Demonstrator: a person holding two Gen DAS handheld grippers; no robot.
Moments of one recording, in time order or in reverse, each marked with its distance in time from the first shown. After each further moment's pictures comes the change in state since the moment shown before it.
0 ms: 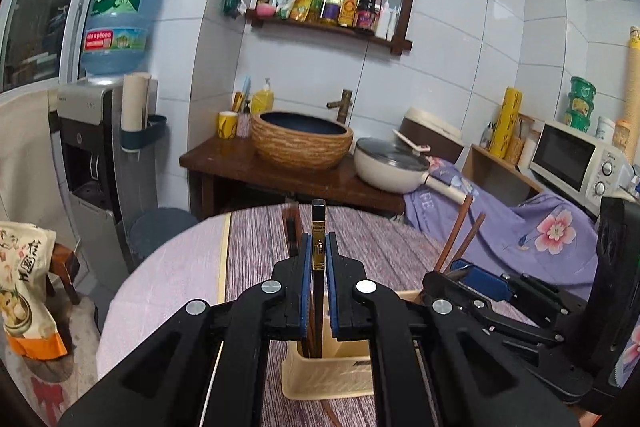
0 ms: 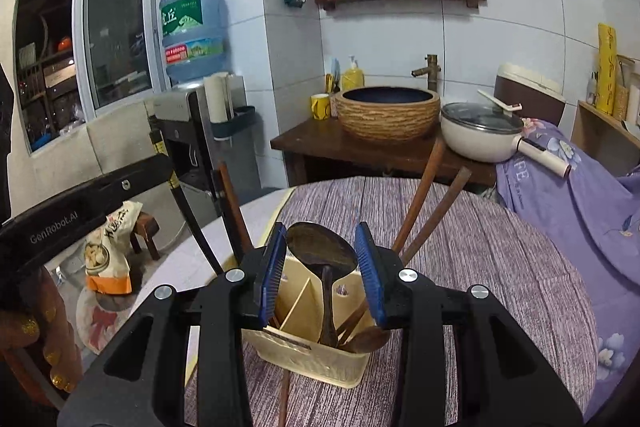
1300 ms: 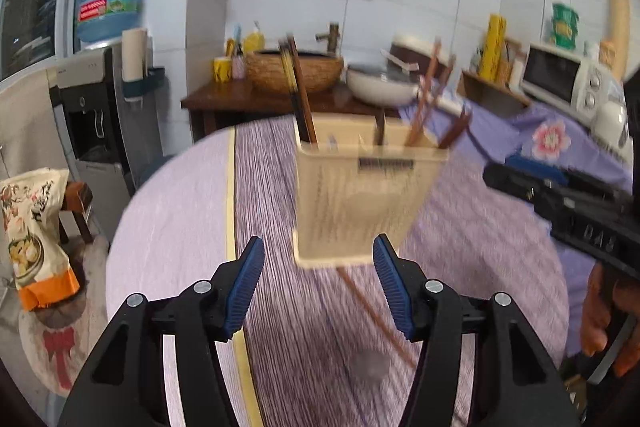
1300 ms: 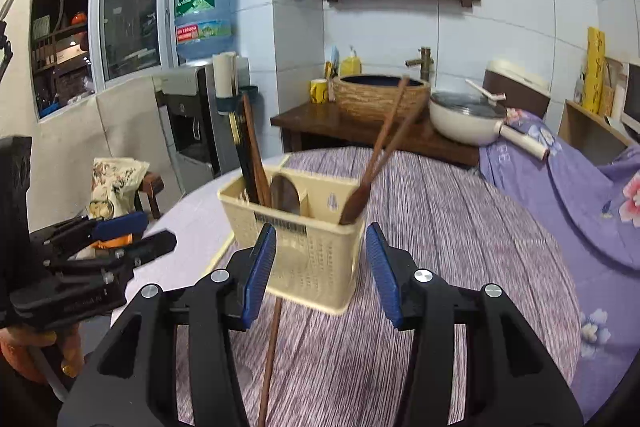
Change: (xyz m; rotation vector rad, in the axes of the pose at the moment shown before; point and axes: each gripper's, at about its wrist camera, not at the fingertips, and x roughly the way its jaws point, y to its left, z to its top) left arm -0.041 -0.001 -0.121 0.121 0.213 0.010; right arm -0.070 -0.005 -0.076 -0.035 0.049 -0.029
